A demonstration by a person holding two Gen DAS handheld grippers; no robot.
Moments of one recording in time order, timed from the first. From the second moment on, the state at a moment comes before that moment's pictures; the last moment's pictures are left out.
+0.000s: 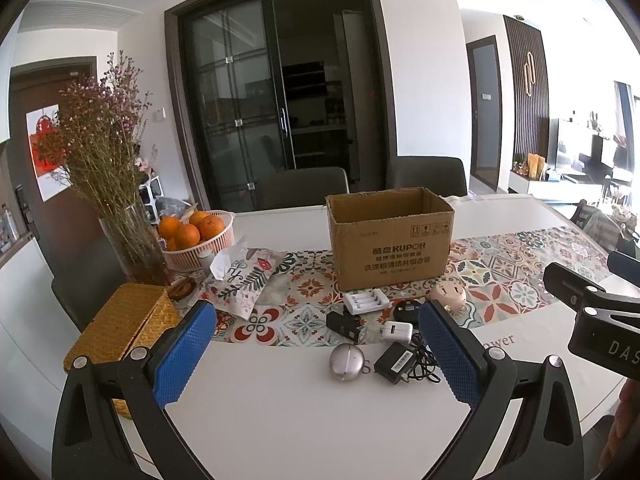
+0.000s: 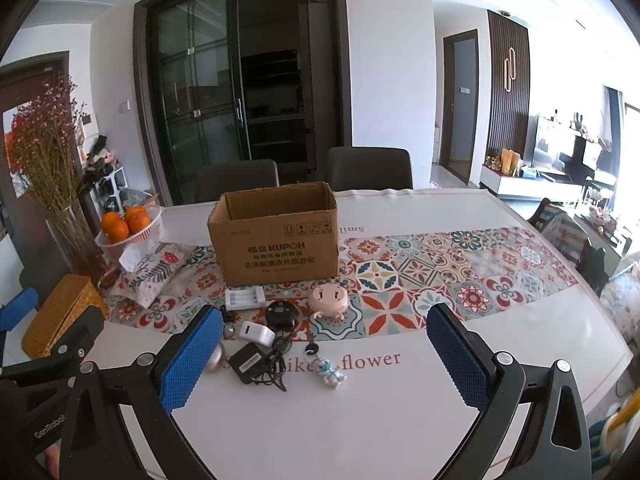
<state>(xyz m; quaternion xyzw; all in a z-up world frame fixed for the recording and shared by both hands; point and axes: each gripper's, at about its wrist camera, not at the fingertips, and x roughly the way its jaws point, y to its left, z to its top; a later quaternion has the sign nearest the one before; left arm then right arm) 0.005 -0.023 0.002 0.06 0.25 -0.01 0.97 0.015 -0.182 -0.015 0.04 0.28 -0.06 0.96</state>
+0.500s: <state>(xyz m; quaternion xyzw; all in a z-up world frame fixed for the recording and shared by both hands) 0.007 -0.026 0.001 0.06 0.25 -0.02 0.97 0.016 -0.182 -0.016 0.04 0.28 -0.06 0.96</state>
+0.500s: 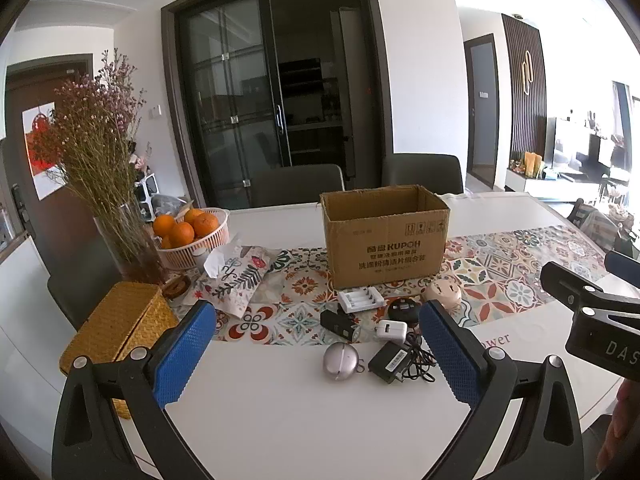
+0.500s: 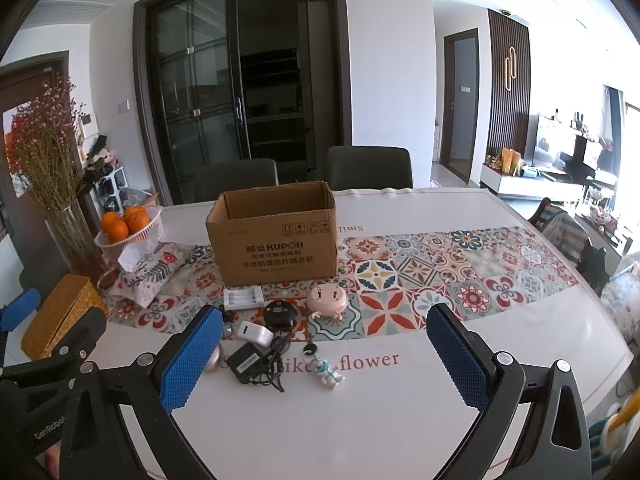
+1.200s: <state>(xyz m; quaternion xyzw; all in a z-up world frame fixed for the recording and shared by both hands) 0.008 -0.026 -0.003 0.06 0.26 -0.02 0.96 0.018 -0.182 -0.019 0.04 0.28 -0.06 0.96</state>
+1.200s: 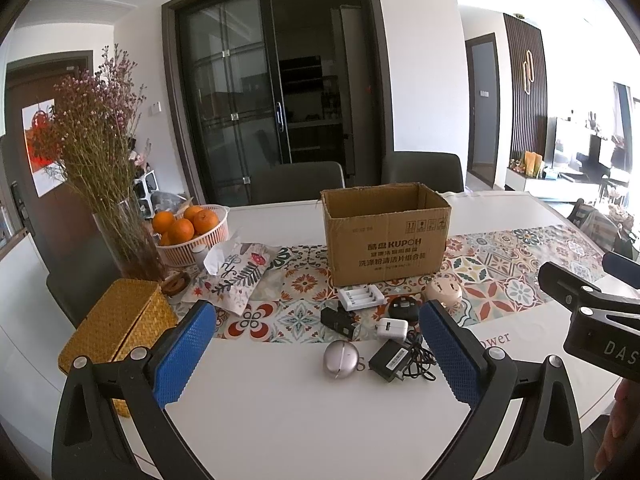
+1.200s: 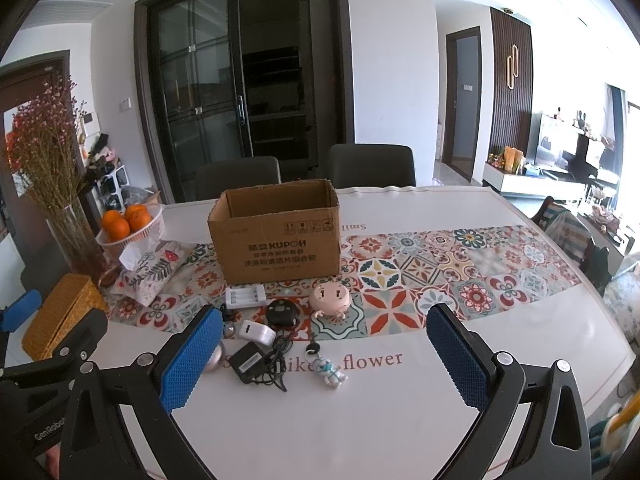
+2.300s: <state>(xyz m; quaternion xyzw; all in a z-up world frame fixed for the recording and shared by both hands) 0.052 -0.008 -0.043 0.06 0.34 -0.05 0.94 0.052 -0.169 -0.061 0.06 0.35 -0.09 0.93</state>
